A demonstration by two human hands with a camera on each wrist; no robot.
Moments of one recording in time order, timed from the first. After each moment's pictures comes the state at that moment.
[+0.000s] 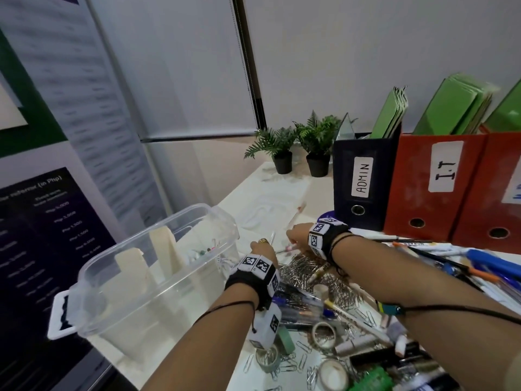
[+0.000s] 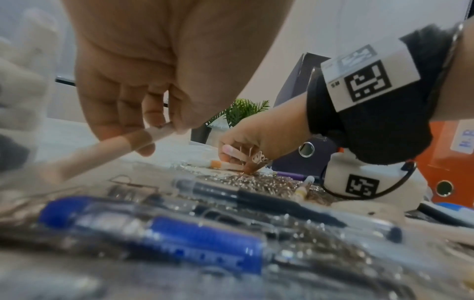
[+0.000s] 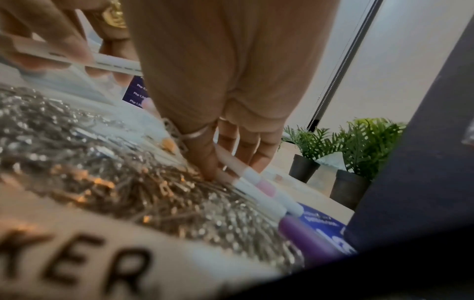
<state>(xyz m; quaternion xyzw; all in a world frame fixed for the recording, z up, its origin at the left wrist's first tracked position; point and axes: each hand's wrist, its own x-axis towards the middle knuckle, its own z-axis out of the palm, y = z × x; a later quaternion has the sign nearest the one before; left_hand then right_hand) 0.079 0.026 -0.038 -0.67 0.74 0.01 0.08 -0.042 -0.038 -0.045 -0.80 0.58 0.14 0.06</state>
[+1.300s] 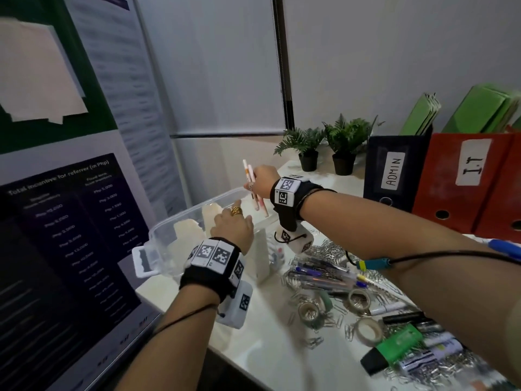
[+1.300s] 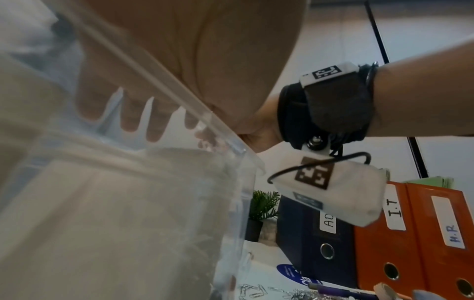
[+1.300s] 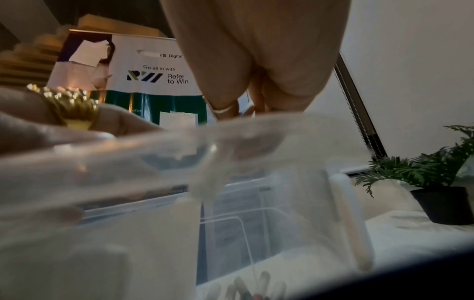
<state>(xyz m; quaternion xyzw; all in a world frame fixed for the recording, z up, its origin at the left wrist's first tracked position) 0.219 0.105 0.034 -0.71 0.68 0.04 -0.15 0.120 0.027 0.092 -0.76 0.60 -0.22 0.11</state>
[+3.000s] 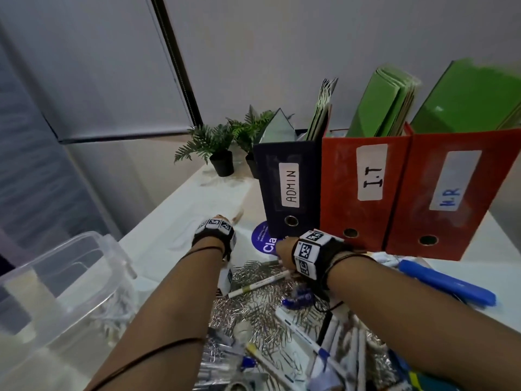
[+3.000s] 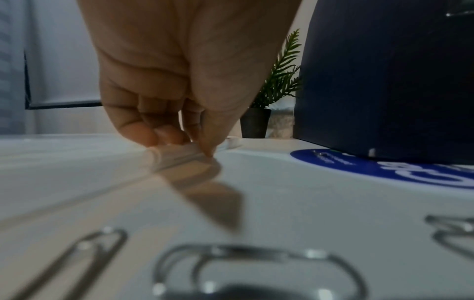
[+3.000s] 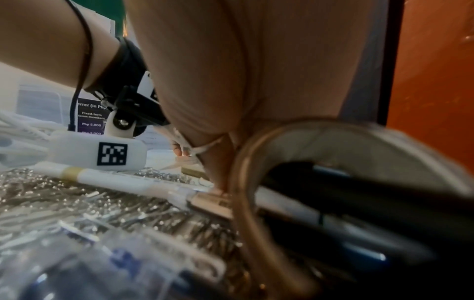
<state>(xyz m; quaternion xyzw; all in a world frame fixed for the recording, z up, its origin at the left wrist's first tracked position) -0.009 -0.076 -0.016 -0.59 0.79 -0.02 0.20 -0.161 -0.039 -0.082 -0.75 0.63 0.16 0.12</state>
